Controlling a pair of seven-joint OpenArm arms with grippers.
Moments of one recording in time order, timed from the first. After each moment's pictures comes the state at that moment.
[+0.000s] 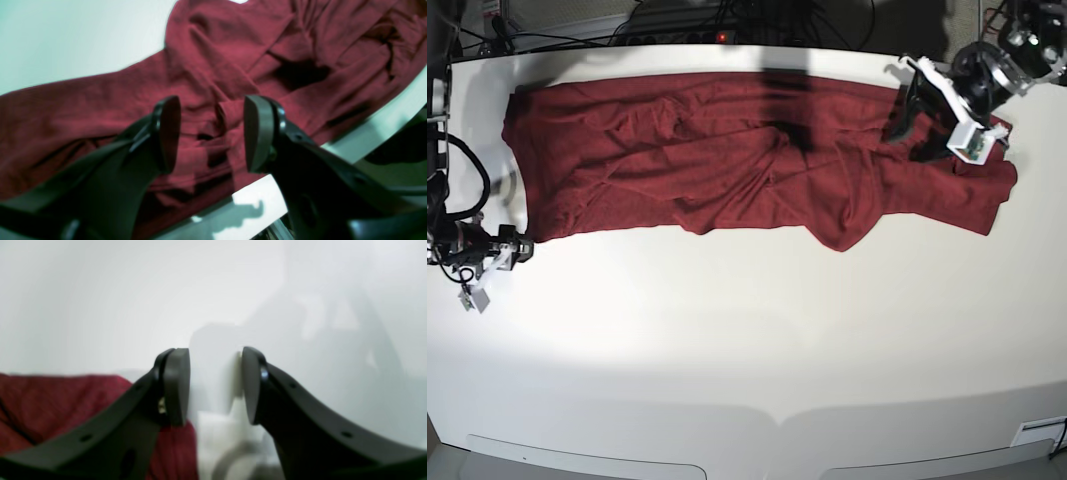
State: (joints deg) left arm 30.5 -18.0 -9.5 105.1 -19.2 -38.2 21.1; right arm 29.8 40.8 -13.3 35.7 46.7 36.1 -44.9
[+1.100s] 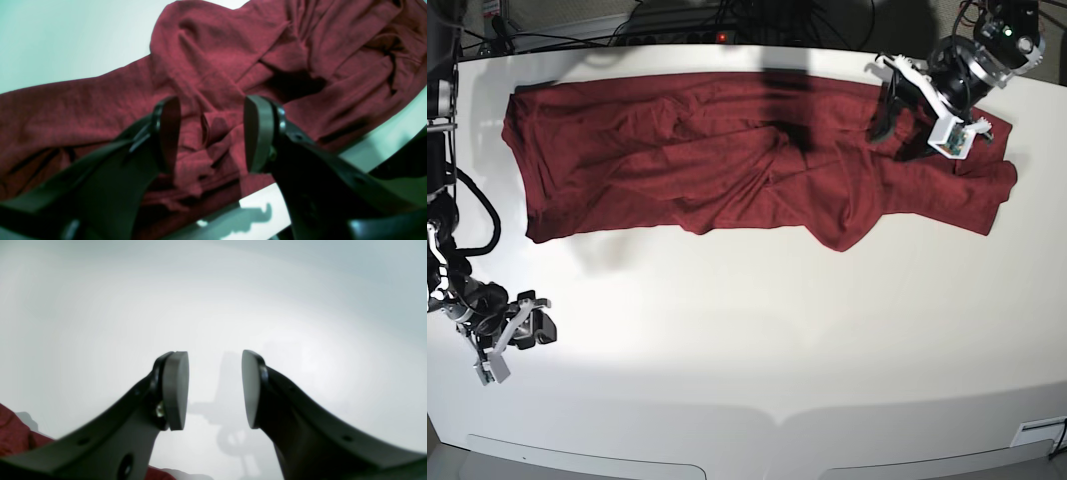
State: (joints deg) left arm 30.5 -12.2 -9.5 105.1 -14.0 -38.1 20.0; right arm 30.1 38.6 -11.9 53.0 36.2 36.3 -30.0
